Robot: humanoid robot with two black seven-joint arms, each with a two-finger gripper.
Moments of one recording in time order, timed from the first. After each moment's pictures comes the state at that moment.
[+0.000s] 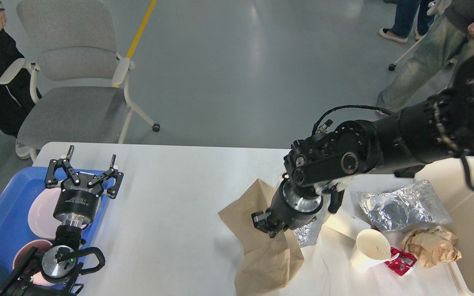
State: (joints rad) left arm -0.21 0.09 -1.46 -0.86 0.08 -0.57 -0.17; right arm 1.94 0.01 -0.94 1.49 0.02 0.38 -0.19
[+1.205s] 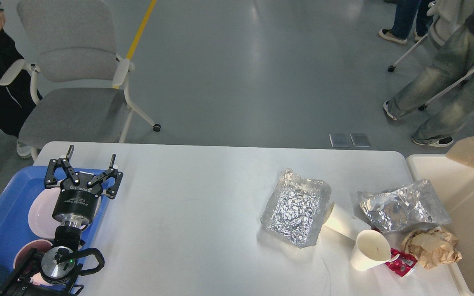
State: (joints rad) left arm -0.21 0.09 -1.46 -0.86 0.07 -0.57 -0.17; right arm 1.80 -0.79 -1.64 0.86 0.22 0.44 0.00
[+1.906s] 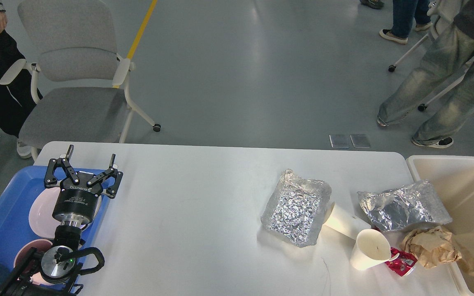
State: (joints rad) left arm -0.21 0.09 -1.46 -0.86 0.07 -0.57 -0.17; right arm 0.45 -0.38 -0.85 -0.07 0.23 0.01 -0.02
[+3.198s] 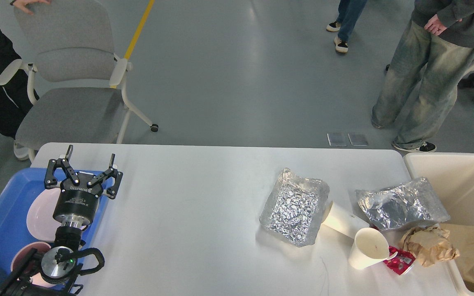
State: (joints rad) left arm -0.21 0.09 -1.46 -0.86 0.07 -0.57 -0.17; right arm 1.16 -0.76 -0.90 0.38 -0.08 0.24 -0.29
